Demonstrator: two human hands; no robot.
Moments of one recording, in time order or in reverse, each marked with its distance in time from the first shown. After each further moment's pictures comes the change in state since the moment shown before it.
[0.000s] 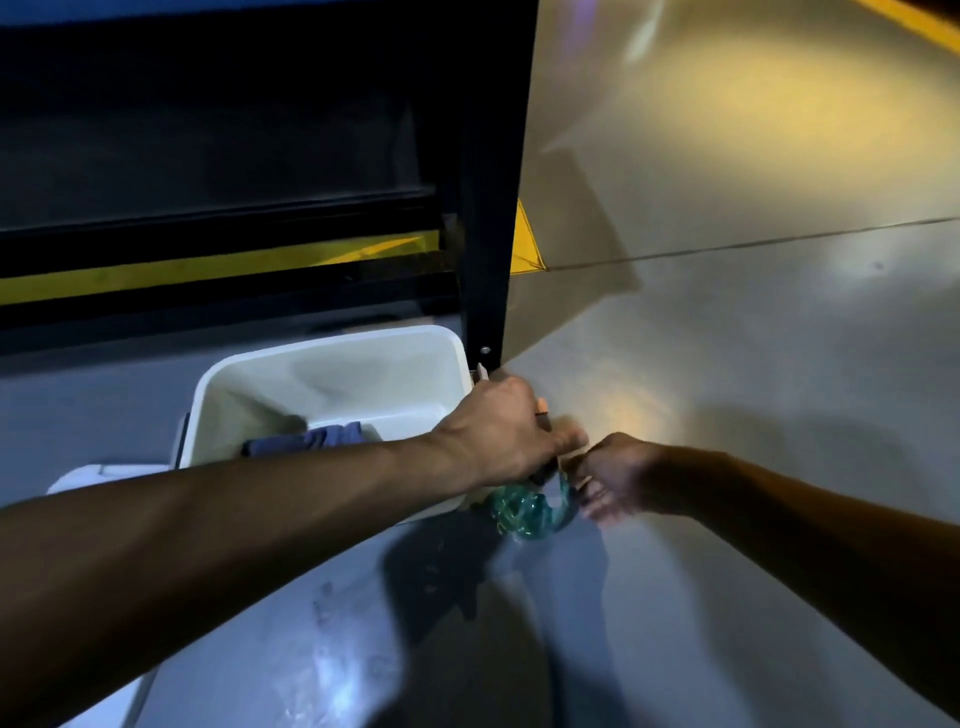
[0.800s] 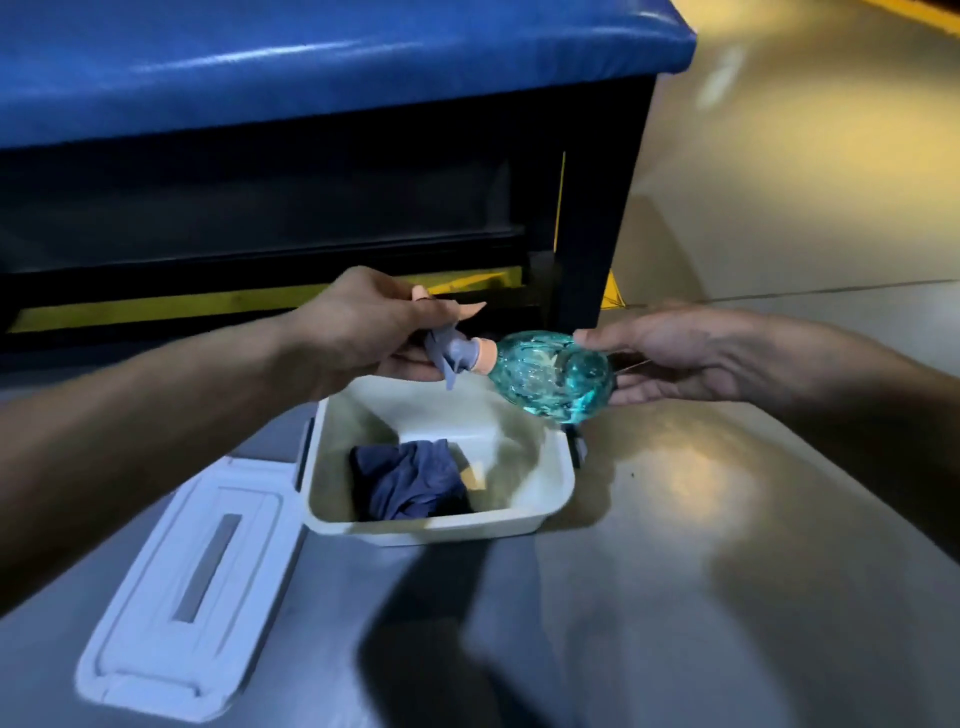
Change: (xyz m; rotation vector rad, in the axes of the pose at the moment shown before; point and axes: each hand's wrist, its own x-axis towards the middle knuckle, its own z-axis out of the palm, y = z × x) left_hand -0.072 -0.077 -0.162 -0.769 0.250 -0.199; right_hand -0.101 -0.145 -0.014 0.169 -0.052 -0.436
